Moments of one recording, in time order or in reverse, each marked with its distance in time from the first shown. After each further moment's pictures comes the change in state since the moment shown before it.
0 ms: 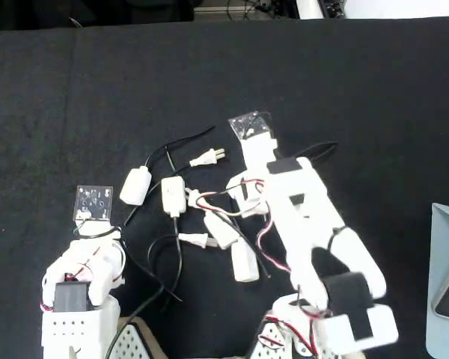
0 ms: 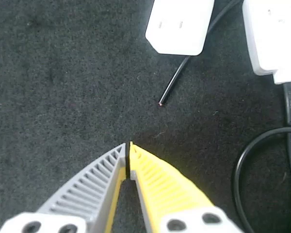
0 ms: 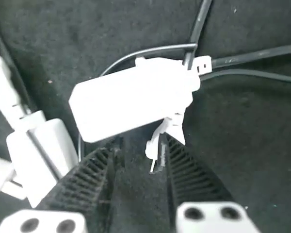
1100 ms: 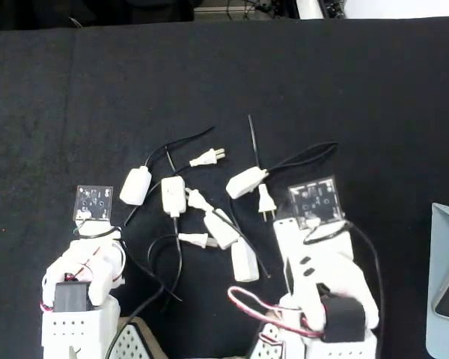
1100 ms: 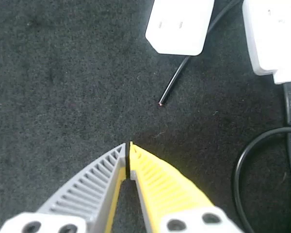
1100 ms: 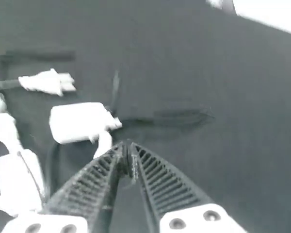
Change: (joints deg) left arm 0.0 0.0 0.0 0.0 0.0; right arm 9.6 -92.1 30.0 14.0 9.4
